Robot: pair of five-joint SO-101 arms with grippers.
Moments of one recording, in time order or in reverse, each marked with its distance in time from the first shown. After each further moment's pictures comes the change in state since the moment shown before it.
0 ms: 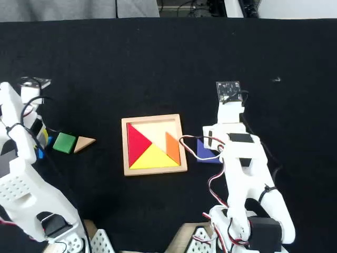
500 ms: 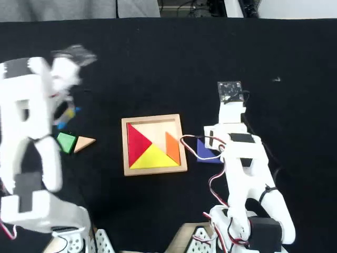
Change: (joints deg) left arm 22.9 -22.4 -5.3 12.5 -4.1; right arm 1.7 0.0 0.0 0.0 0.0
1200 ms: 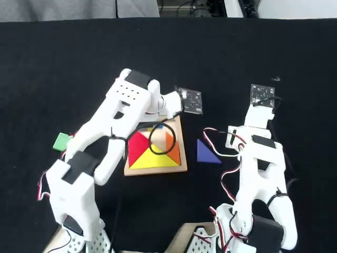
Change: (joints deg) left arm 33.0 18.7 0.0 -17.1 -14.2; right arm 12.3 0.0 -0.2 -0.3 0.0
